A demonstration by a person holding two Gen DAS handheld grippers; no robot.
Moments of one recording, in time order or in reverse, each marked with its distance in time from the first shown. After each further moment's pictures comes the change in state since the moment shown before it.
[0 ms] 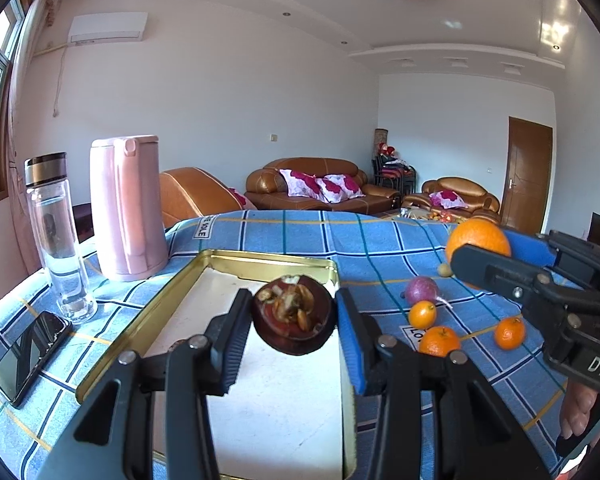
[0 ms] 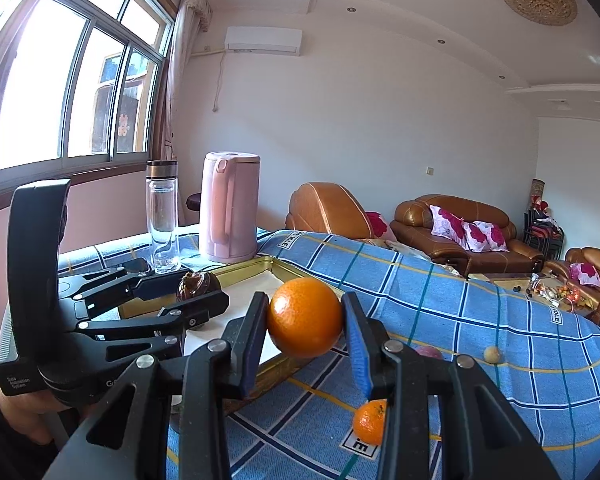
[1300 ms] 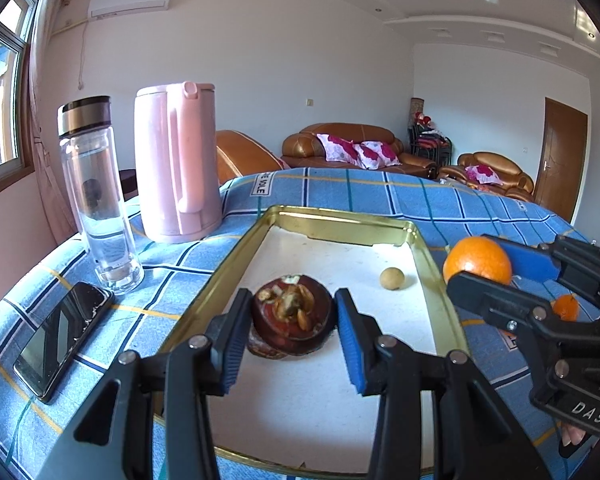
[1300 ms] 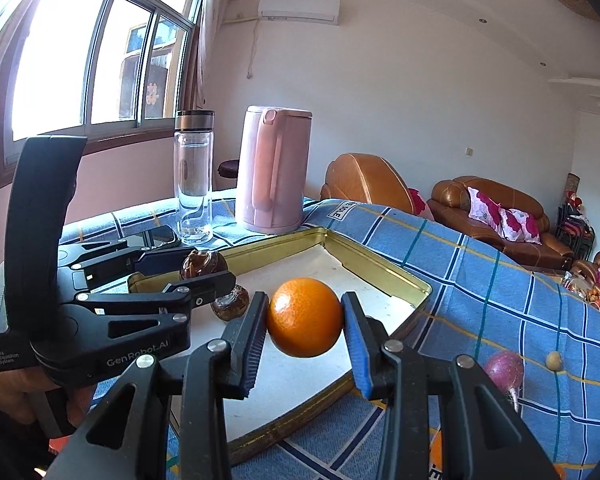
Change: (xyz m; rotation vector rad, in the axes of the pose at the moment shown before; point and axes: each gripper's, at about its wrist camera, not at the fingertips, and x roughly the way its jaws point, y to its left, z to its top) left arm 0.025 0.061 -0.015 -0.024 0.142 0.127; right arm 0.071 0.040 -0.006 -0.051 0.111 0.121
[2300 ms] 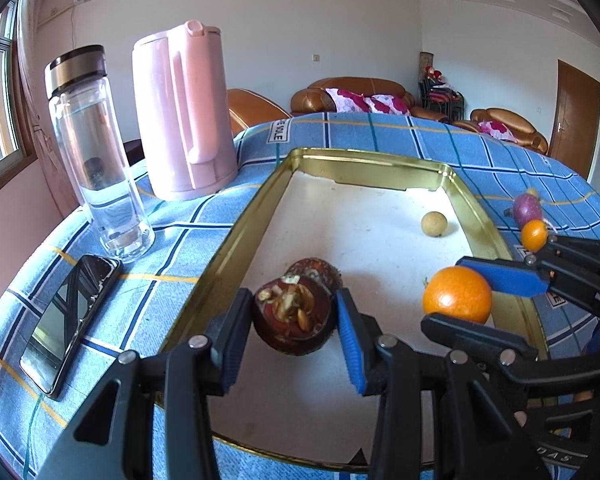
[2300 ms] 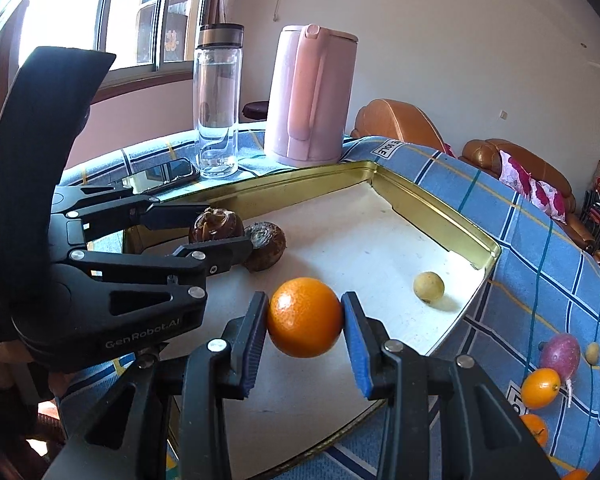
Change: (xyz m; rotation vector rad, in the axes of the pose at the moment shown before) left arm 0.032 0.018 -0.014 0.051 0.172 0.055; right arm 0.056 0.025 -0.017 -0.052 0.220 0.088
